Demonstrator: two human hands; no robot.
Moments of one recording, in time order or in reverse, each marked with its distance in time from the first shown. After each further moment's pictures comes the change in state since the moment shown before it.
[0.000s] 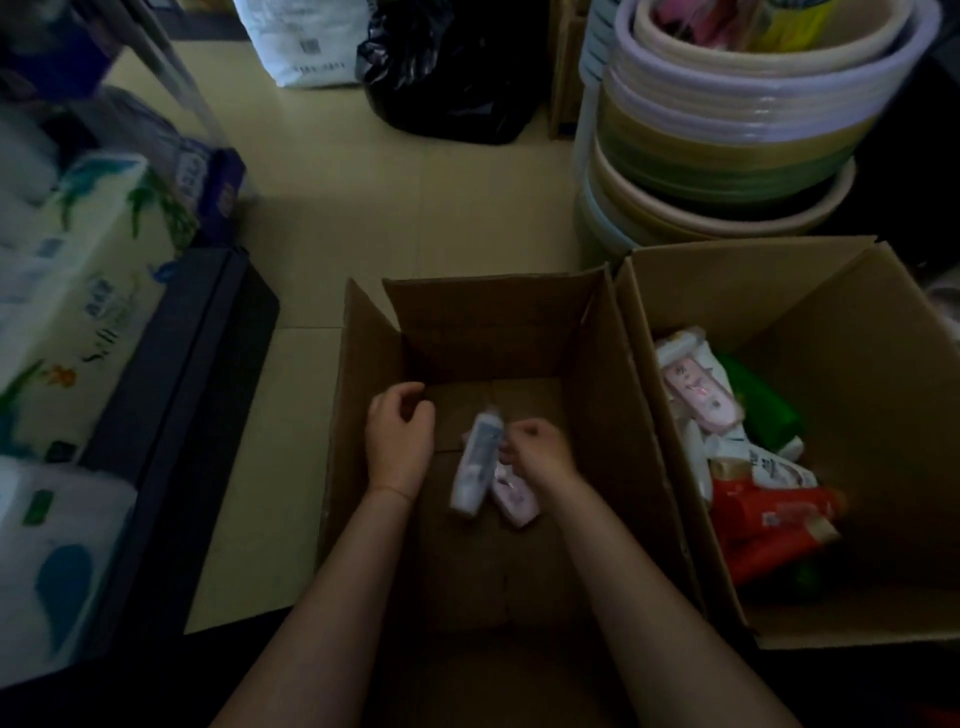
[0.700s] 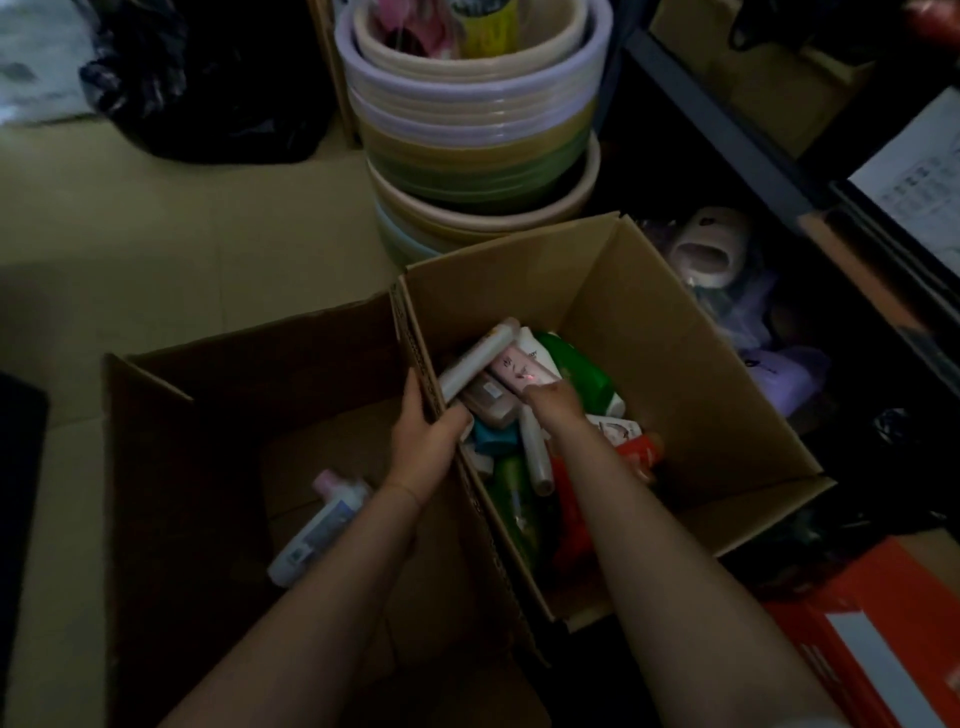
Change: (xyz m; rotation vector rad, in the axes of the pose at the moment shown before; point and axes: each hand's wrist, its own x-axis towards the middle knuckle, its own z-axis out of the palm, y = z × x) left_hand -0.064 0.092 0.161 -0.185 -0.651 0.003; right_hand 0.067 0.006 -0.220 -0.015 0.421 0.063
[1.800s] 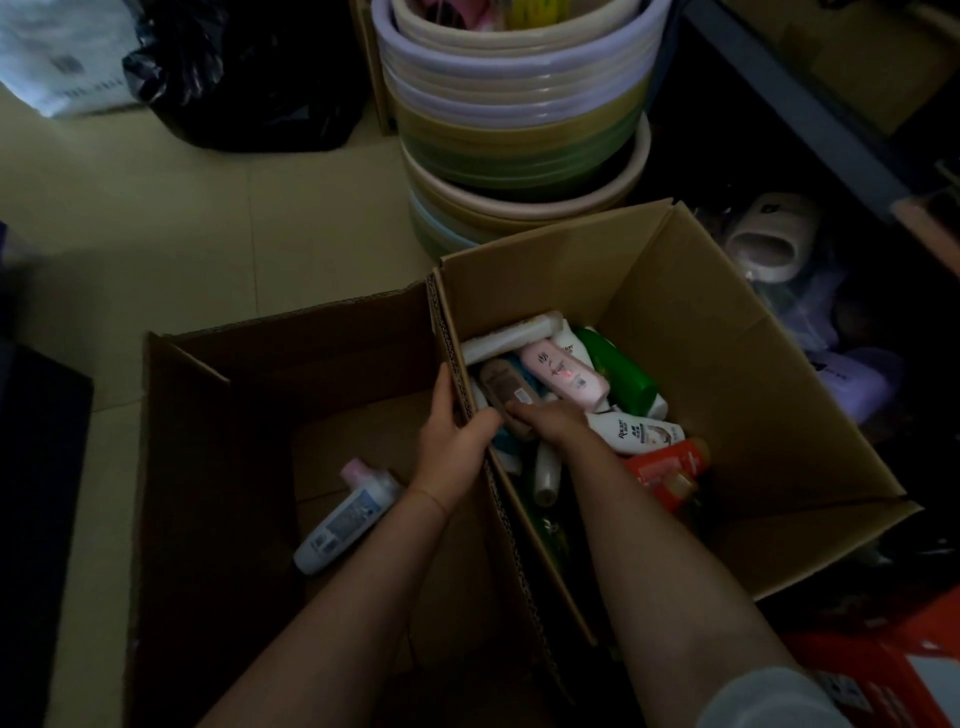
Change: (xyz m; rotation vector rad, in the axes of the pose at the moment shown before) left_hand 0.001 -0.004 -0.003 -0.041 0.003 0.047; right_hand 0.058 0.036 0.053 -0.229 -0.119 0.004
